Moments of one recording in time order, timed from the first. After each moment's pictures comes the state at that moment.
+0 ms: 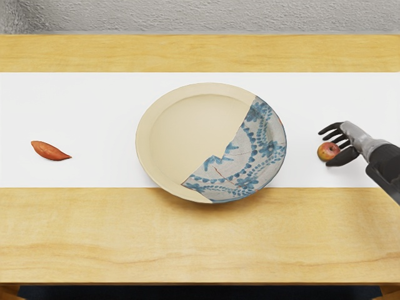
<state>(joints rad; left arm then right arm) -0.03 0.00 0.32 -0.14 0.08 -0.06 0.07 0.73 -0.79 0.35 1.41 -0.96 -0.30 -0.41</state>
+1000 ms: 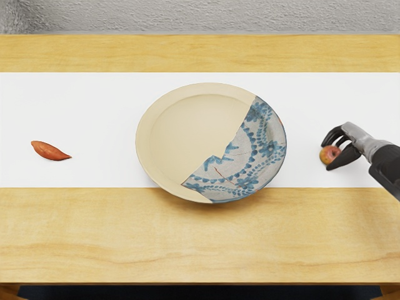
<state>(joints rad) -0.03 0.00 0.32 -0.14 0.08 -0.06 0.07 0.73 -0.79 0.36 1.39 -0.95 -0.27 -0.38</state>
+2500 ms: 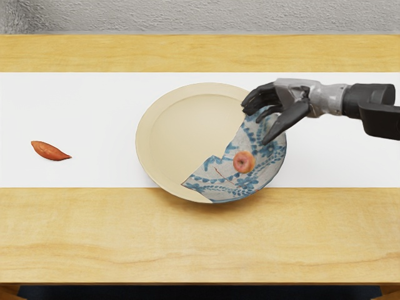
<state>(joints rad) -0.03 0.00 0.32 -0.14 0.08 -0.06 0.07 0.90 -0.69 0.67 1.34 -0.54 0.45 -0.36</state>
